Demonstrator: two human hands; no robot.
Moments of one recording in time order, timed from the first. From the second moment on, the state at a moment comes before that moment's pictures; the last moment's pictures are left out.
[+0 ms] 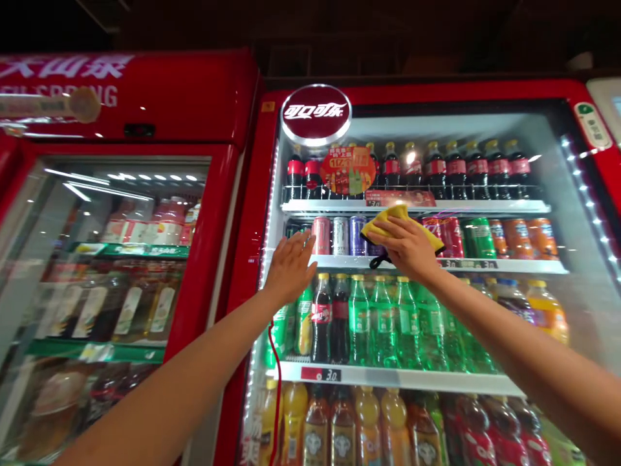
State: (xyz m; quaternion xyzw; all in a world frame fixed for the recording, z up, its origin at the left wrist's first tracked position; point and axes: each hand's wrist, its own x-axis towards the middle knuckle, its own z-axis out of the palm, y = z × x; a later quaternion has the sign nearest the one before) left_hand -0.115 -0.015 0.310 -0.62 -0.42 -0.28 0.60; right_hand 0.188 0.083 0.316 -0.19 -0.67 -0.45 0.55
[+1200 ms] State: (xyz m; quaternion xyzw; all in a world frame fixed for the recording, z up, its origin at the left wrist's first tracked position) left_hand -0.228 -0.060 0.290 -0.58 -0.44 -0.27 0.62; right_hand -0.037 0.019 0.374 -0.19 -0.64 -0.38 0.64
